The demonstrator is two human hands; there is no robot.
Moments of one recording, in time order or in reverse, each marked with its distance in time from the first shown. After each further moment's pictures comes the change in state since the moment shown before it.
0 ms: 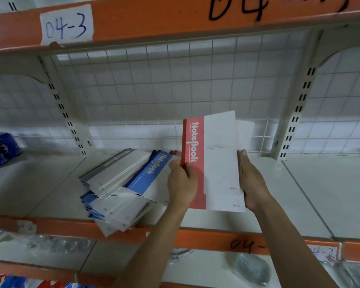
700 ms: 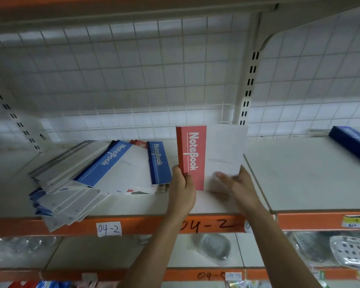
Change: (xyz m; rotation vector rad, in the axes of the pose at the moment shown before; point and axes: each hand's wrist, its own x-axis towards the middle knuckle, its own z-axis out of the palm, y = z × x) left_hand -0.072 0.025 0.092 -0.160 -0.229 -0.014; right_hand -0.024 0.032 -0.114 -0.277 0.200 -0.139
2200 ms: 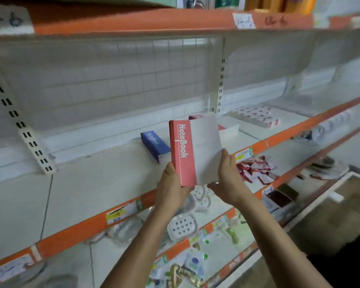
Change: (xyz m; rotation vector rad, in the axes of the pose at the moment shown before) left_hand -0.158 0.192 0.416 0.344 -0.441 0.396; right_hand -0.123 -0.048 -0.484 -1.005 0.369 -0.101
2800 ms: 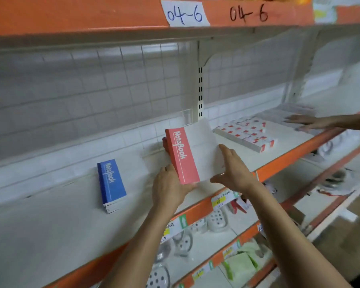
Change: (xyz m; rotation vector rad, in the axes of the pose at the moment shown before) left_hand 0.177 0.071 0.118 0.244 0.014 -0.049; right_hand 0.181 0.155 -0.065 0.058 -0.073 0.049
